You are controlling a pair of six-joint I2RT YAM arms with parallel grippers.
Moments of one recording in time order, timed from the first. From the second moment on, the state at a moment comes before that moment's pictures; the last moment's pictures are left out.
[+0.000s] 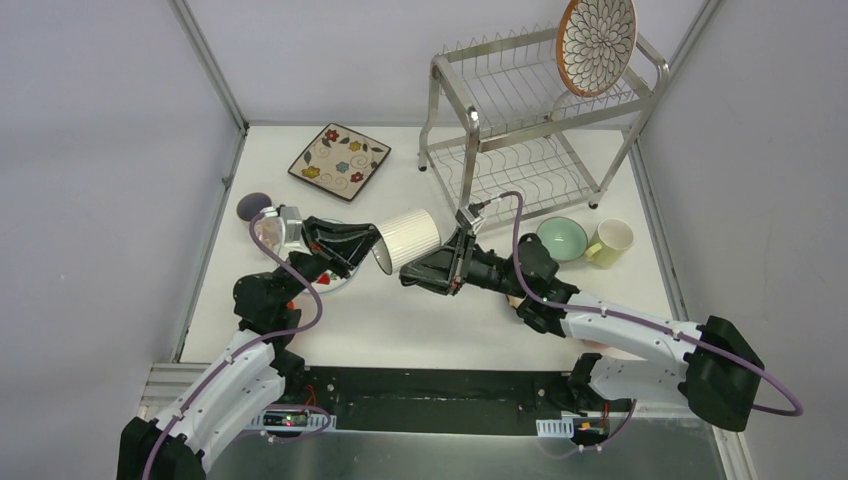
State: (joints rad) left arm -0.41 0.63 0.30 0.96 0.50 -0.62; right arm 0.99 1.13 0.64 0.66 -0.38 1.51
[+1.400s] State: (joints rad) left arm -0.41 0.53 0.58 0.15 0.59 -0.28; right arm 0.98 0.57 0.32 0.18 0.00 1.45
